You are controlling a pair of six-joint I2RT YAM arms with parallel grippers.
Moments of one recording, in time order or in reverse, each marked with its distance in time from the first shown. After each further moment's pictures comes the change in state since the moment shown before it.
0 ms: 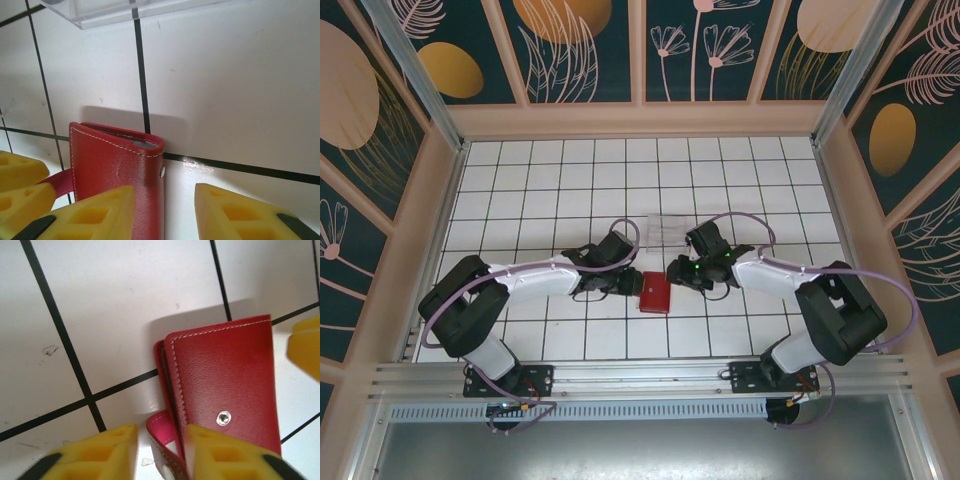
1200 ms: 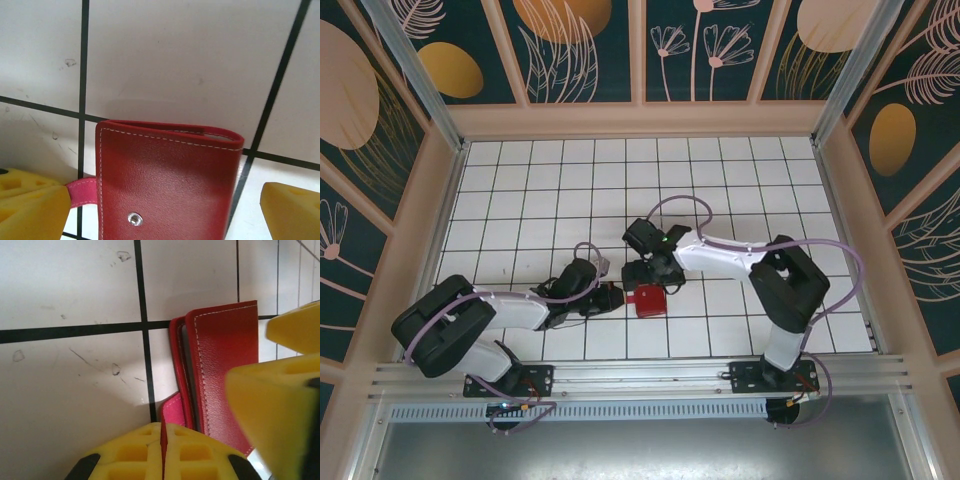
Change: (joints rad) left arm 0.069 -0.155 -0.478 0.624 0.154 -0.301; right arm 0.295 0.334 0.490 -0.434 0.256 -0.071
